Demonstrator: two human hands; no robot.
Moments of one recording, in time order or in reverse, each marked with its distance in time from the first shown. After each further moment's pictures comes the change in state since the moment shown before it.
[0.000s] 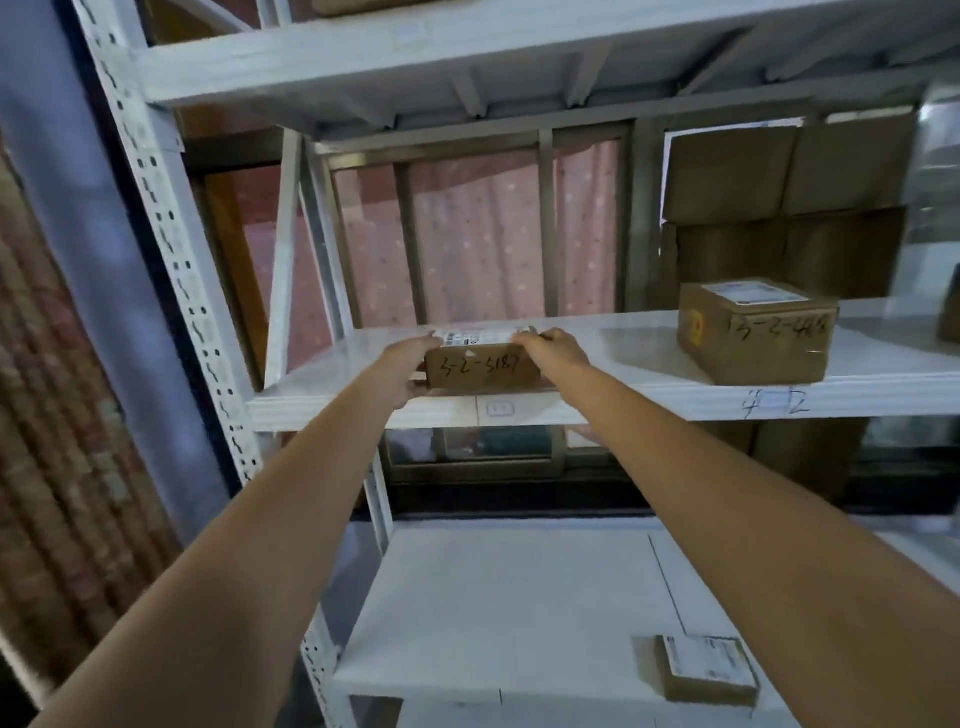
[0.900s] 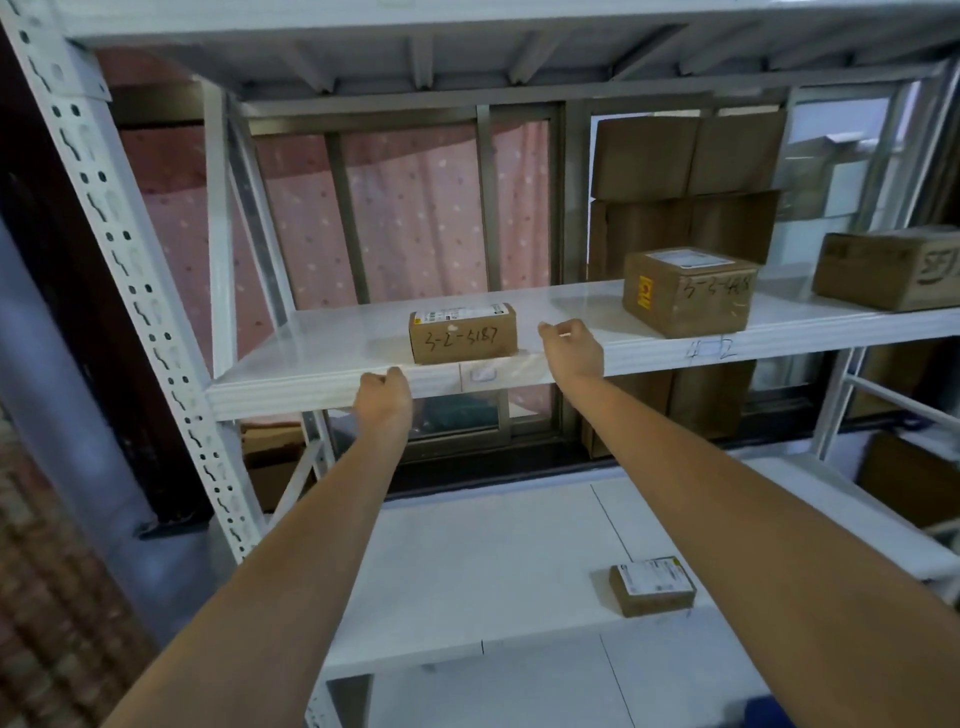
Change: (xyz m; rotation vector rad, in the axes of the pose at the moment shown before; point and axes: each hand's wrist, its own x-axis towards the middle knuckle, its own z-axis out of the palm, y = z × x) left_hand -0.003 -0.088 -0.016 0.228 0.297 0.109; right_hand -0.051 0.042 -0.004 -0.022 0.392 -0.035
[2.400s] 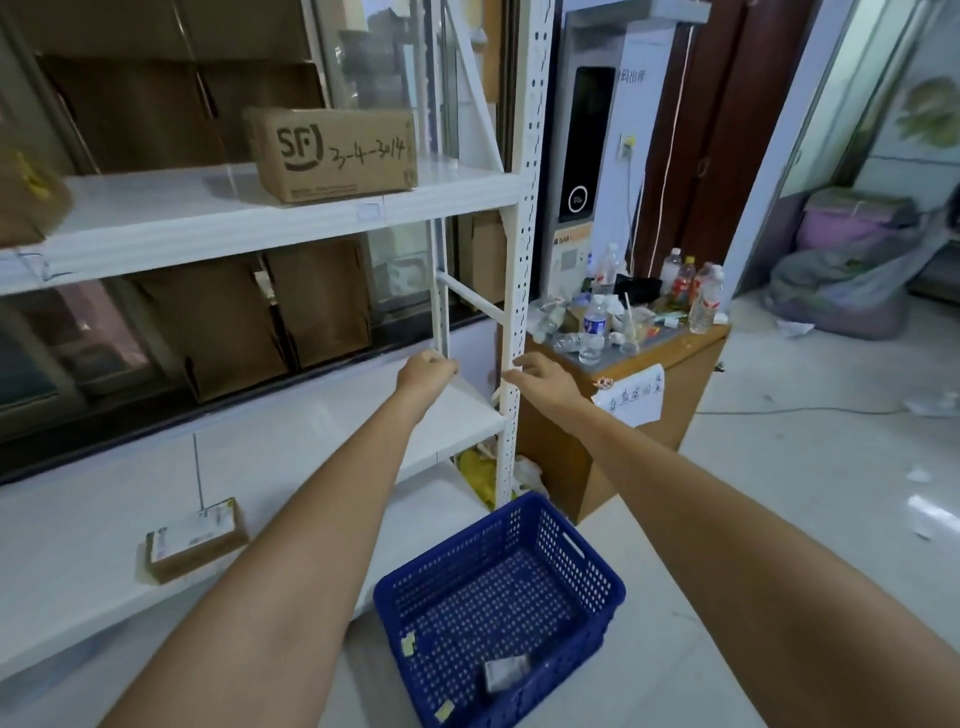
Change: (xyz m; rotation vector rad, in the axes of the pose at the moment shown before) left_hand -0.542 0.067 0.589 0.238 -0.934 0.126; right_hand -0.014 0.402 -0.656 -0.319 -0.031 0.346
